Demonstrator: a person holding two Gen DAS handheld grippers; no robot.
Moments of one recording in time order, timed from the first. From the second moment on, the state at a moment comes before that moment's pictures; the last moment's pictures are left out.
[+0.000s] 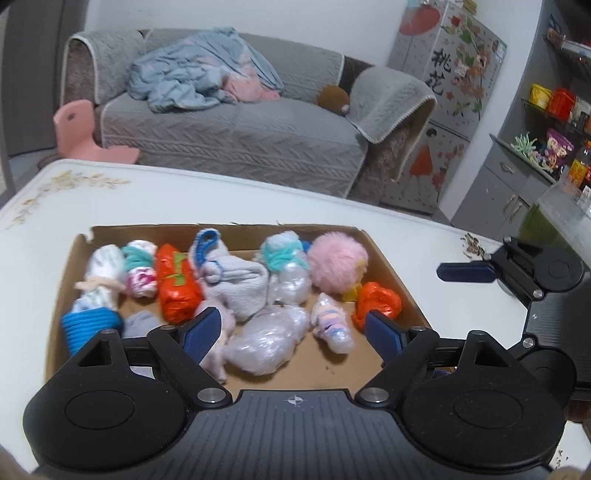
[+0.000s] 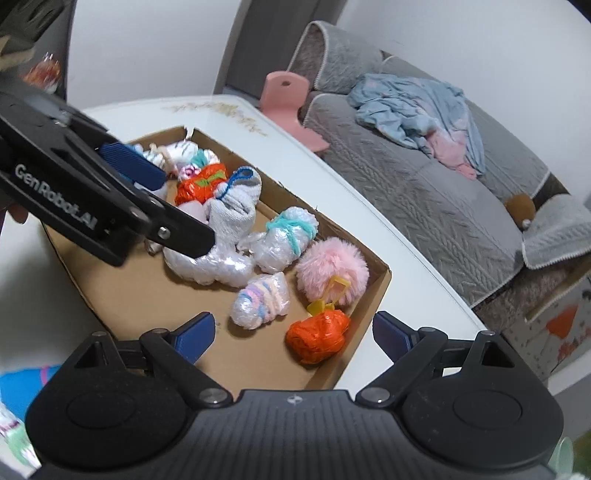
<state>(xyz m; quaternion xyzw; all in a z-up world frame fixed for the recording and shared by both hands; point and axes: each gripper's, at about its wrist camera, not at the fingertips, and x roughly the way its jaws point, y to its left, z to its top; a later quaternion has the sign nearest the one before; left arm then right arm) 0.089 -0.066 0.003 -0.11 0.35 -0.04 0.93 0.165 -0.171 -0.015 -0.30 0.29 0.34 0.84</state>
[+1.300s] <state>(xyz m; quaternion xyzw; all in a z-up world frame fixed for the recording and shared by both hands) -0.108 -0.083 -0.079 0.05 0.28 -0.29 0.91 0.064 -0.251 -0.059 0.03 0.35 0.20 0.91</state>
